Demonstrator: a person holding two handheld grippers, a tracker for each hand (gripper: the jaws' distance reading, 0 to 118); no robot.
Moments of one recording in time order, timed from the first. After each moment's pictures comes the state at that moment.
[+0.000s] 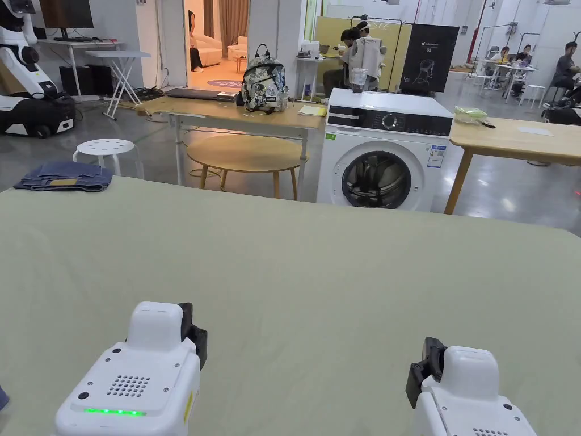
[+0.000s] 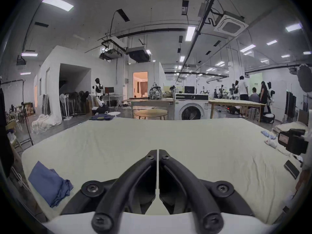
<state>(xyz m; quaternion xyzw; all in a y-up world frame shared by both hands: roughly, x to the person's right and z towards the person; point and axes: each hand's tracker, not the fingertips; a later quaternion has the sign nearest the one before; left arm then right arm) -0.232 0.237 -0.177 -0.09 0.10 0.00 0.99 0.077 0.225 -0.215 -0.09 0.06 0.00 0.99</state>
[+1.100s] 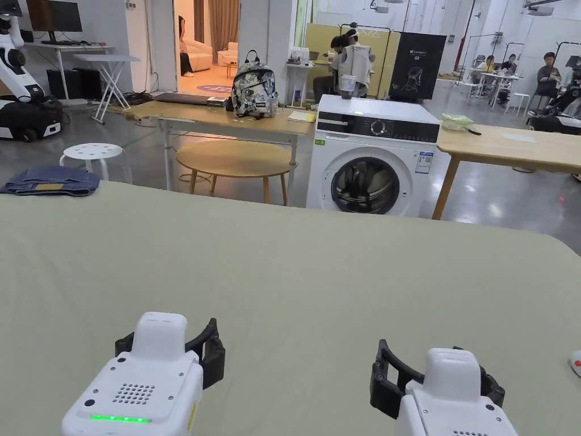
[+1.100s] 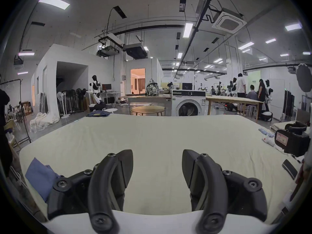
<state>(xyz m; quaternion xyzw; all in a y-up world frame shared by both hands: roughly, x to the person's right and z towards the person) -0.219 0.232 -0.186 -0.11 0.09 0.01 0.99 0.071 0.231 -0.216 -0.08 0.05 0.02 0.99</state>
